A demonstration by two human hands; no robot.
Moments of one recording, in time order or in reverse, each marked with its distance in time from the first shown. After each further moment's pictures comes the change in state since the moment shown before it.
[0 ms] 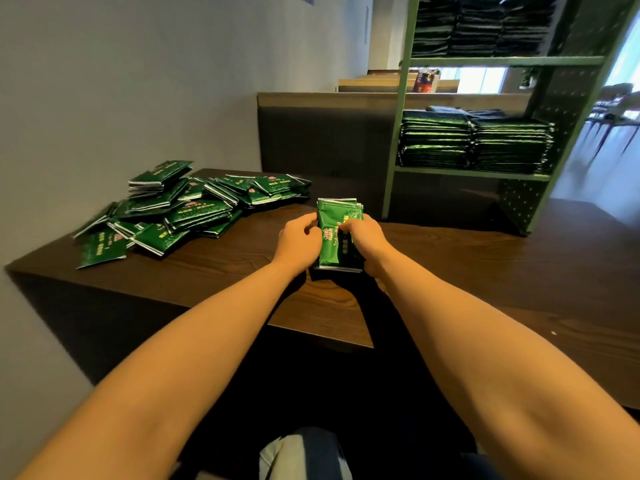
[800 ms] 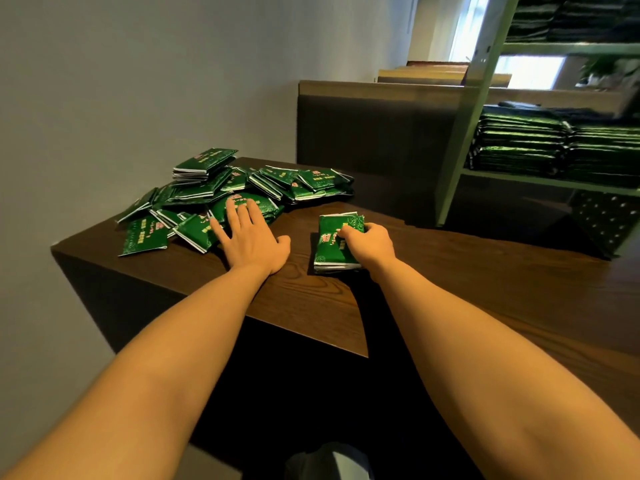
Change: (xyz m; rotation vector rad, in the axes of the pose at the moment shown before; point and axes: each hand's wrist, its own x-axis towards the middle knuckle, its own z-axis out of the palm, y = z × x) left_hand 0.035 -0.103 -0.094 0.931 0.304 -0.190; right_hand 0.044 0.022 0.078 -0.362 0.052 -0.037
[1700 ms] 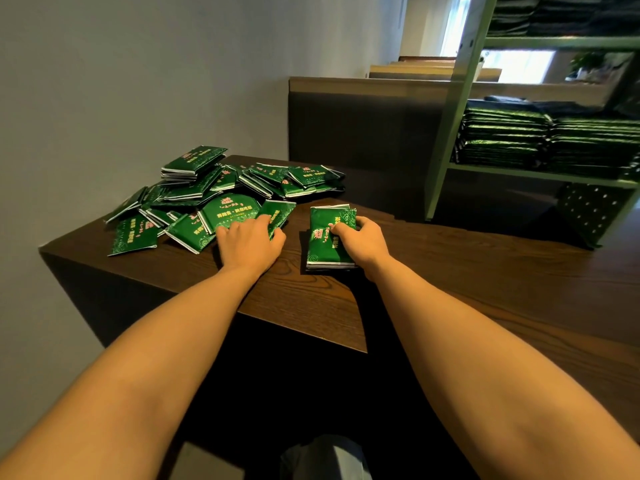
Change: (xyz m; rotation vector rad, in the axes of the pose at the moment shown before) left_hand -0.010 0.003 -0.011 -0.050 0.048 0.159; right_hand -0.012 0.003 -0.006 0.124 -0.073 -0.039
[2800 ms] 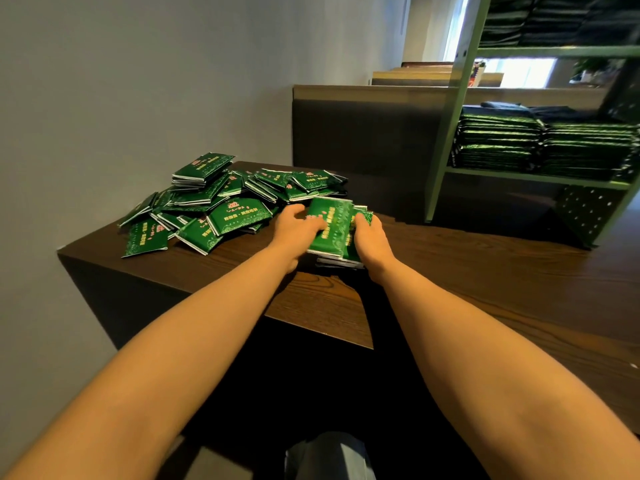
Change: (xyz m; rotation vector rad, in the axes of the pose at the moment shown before) left_hand -0.006 0.068 -0.032 -1.194 -0.323 -0.398; right_hand 0.002 0.003 -0.005 0.141 0.038 -0.004
